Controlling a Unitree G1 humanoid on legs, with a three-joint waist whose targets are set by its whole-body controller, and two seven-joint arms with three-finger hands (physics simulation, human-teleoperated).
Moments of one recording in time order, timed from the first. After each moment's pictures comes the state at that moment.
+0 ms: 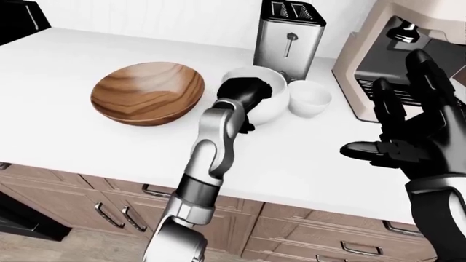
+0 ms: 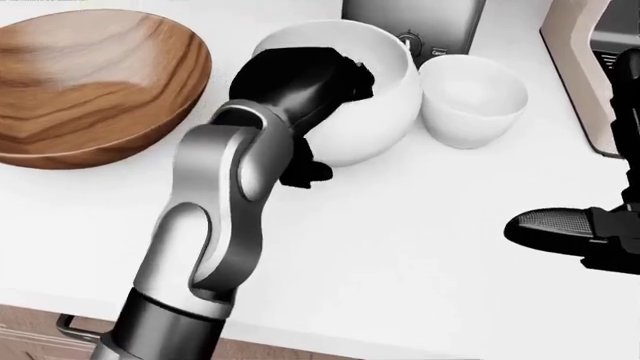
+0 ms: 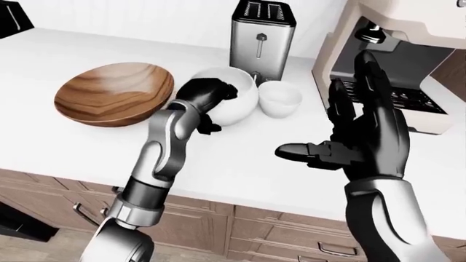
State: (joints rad) left arm -0.89 -0.08 -0.14 0.28 1.21 0.15 -0.52; right arm -0.24 -0.33 -0.46 -0.91 0.78 0.87 -0.34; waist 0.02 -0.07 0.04
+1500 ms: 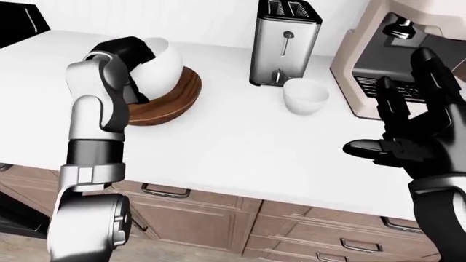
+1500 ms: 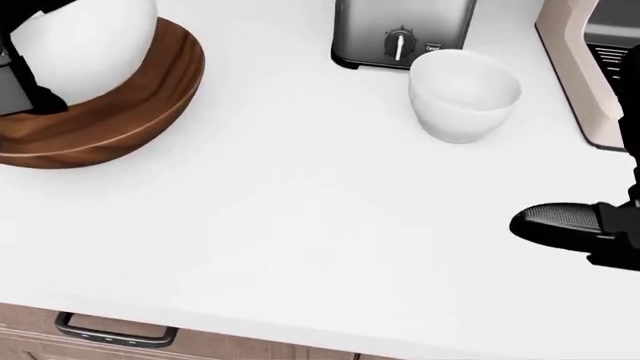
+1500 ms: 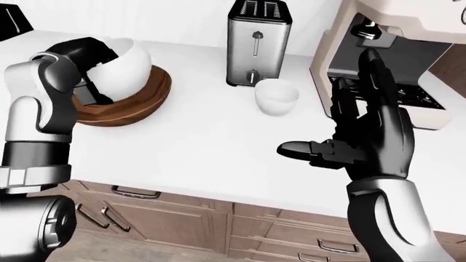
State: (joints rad) left arm -1.06 0.47 0.08 0.46 1.16 0.19 -0.68; right arm -0.24 -0.36 -0.47 -0.91 0.82 0.86 -0.39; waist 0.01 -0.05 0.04
